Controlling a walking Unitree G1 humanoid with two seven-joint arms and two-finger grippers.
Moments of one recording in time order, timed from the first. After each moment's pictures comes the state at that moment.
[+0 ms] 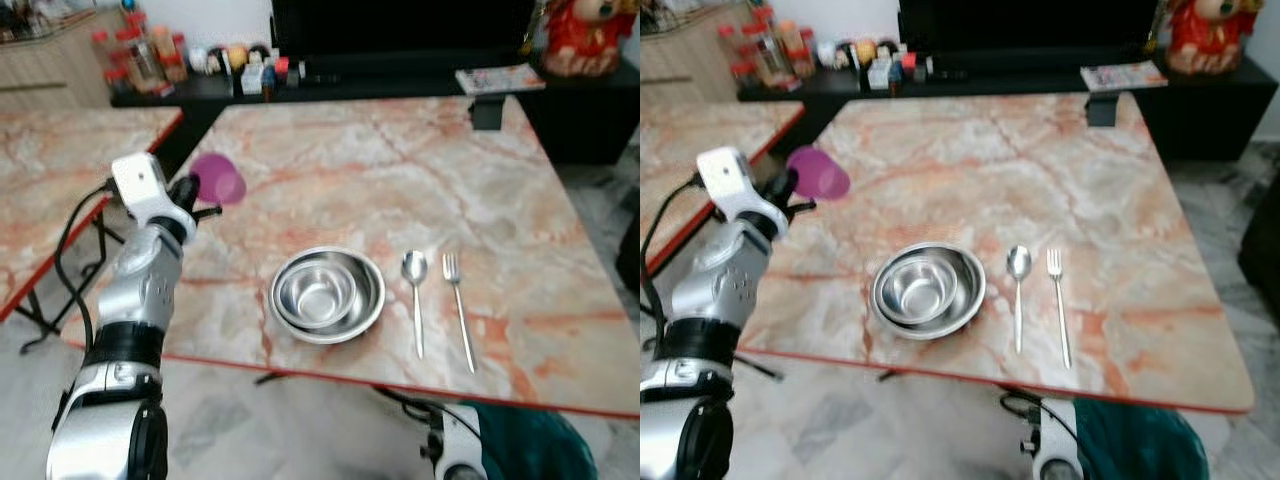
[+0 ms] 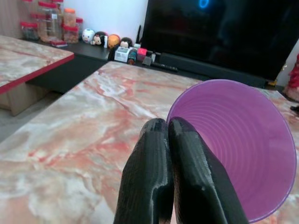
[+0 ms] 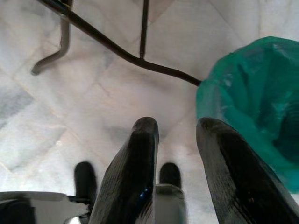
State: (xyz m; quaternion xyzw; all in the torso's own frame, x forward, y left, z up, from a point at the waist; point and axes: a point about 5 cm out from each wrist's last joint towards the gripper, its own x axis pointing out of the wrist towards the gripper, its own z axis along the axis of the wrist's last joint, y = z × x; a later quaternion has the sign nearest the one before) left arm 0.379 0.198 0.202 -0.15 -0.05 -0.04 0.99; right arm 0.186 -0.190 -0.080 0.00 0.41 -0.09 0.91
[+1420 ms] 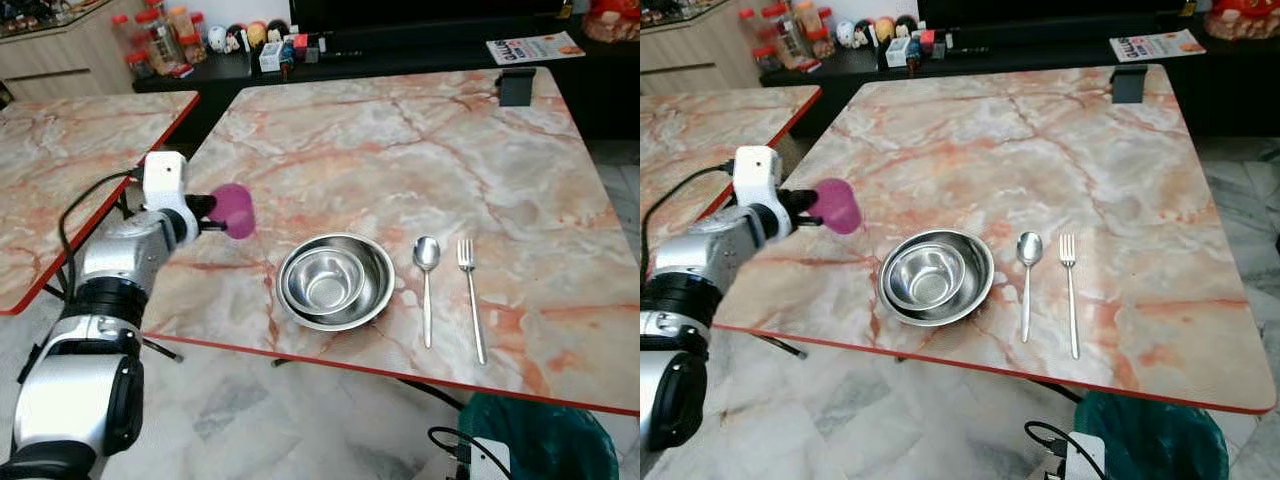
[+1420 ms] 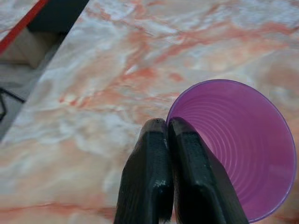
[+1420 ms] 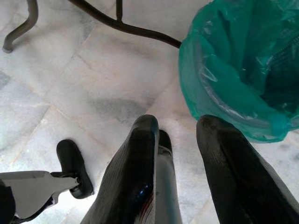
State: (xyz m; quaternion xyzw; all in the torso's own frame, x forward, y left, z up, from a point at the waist) left arm 0.397 0.214 0.204 -0.02 0.12 -0.08 0.99; right arm 0.147 -0.197 -0.093 0.01 0.43 -0.14 0.89
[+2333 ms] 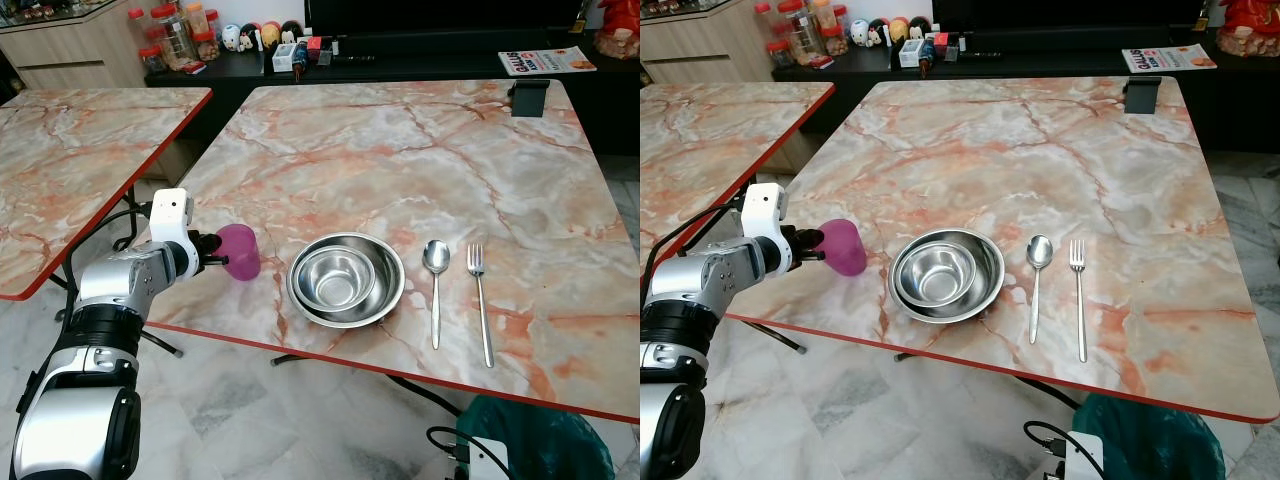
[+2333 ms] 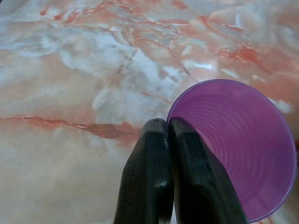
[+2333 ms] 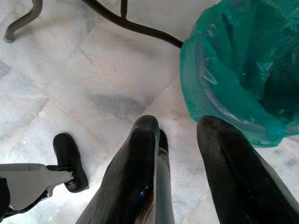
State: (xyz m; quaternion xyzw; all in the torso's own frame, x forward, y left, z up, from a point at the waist) left arm 0.376 0.208 0.168 -0.06 0.21 -0.10 0.97; right arm 0.148 -0.204 -0.093 0.00 0.44 -0.13 0.89
